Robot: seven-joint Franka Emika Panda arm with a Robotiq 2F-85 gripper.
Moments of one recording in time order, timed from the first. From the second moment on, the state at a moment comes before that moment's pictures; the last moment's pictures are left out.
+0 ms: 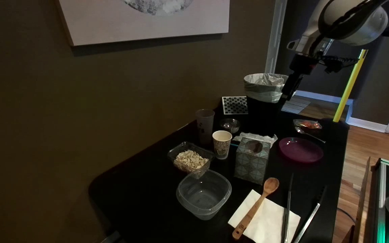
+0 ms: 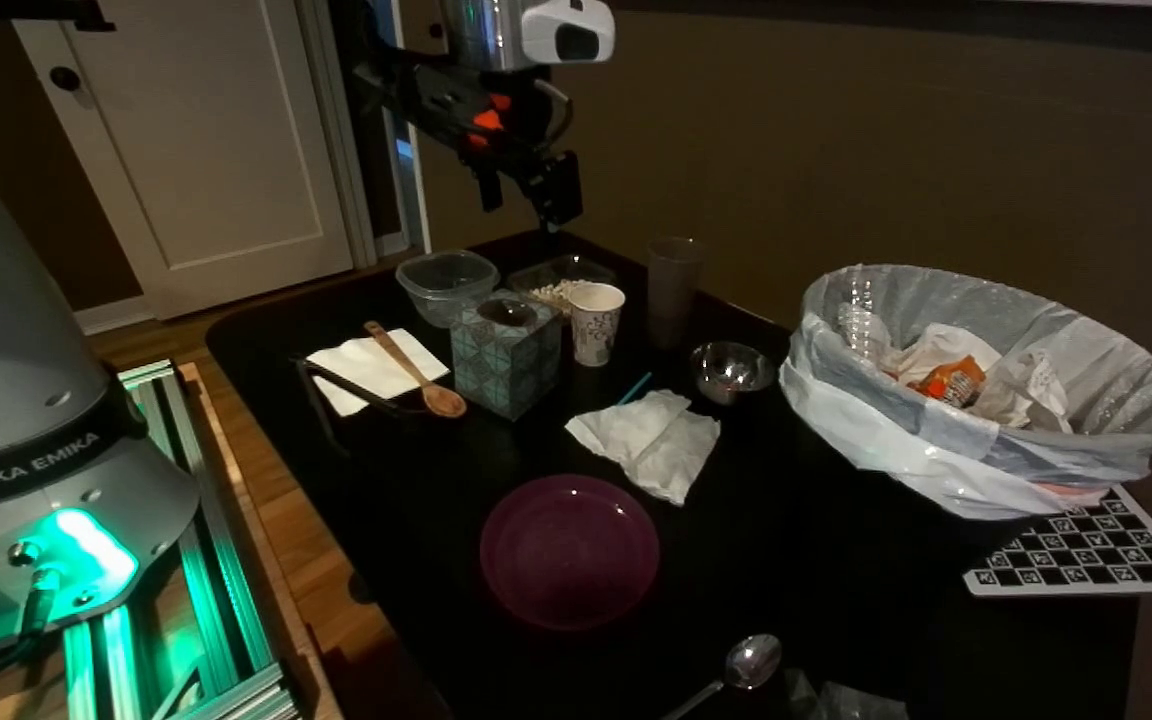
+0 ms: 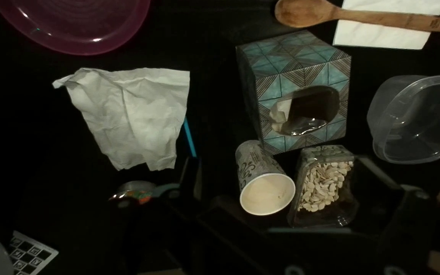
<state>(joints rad) 0.07 -0.44 -0.29 -2.75 0.14 2.50 -0.43</state>
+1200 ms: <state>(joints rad) 0.19 0.27 -0.24 -2.34 0.51 2.73 -0.68</state>
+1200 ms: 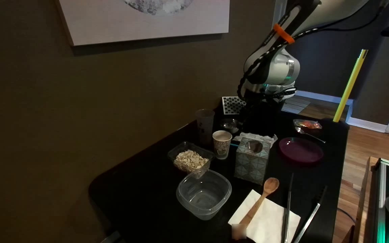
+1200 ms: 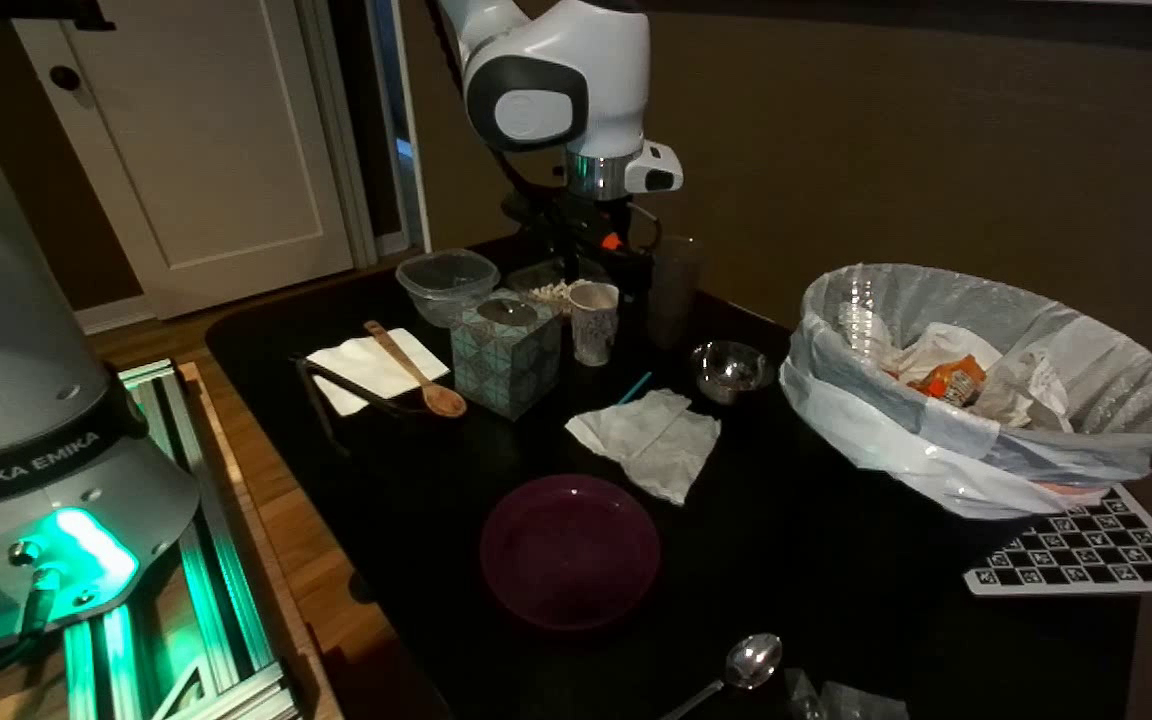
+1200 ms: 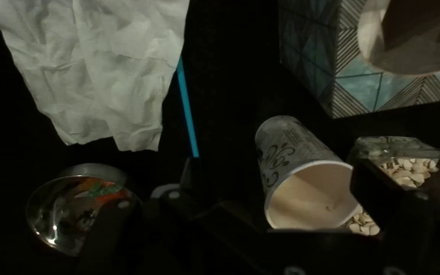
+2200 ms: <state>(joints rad) -0.13 0.51 0.10 -2.15 0.26 2.87 -0.46</state>
